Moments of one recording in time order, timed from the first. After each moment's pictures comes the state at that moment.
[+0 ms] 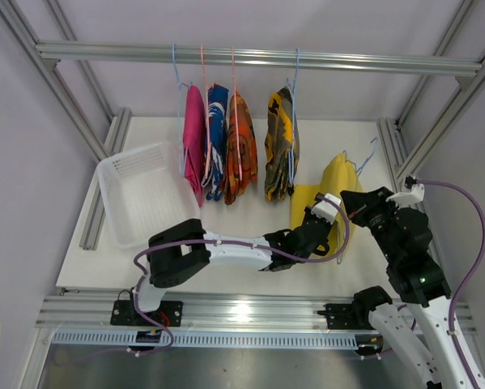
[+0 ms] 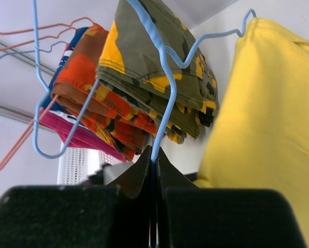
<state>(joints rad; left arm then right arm) -1.30 2.03 1.34 0.49 -0.68 -0.20 0.33 0.49 0.79 -0.42 0.09 0.77</state>
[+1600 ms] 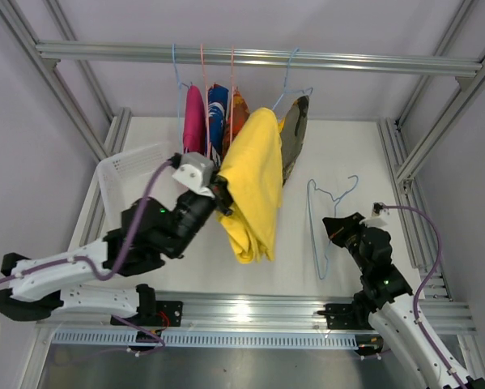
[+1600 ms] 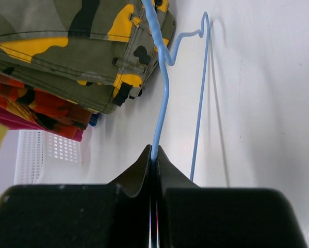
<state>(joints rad) -1.35 1.04 1.21 0.12 -0.72 0.12 0.34 0.39 0.24 -0.10 0.07 0.86</state>
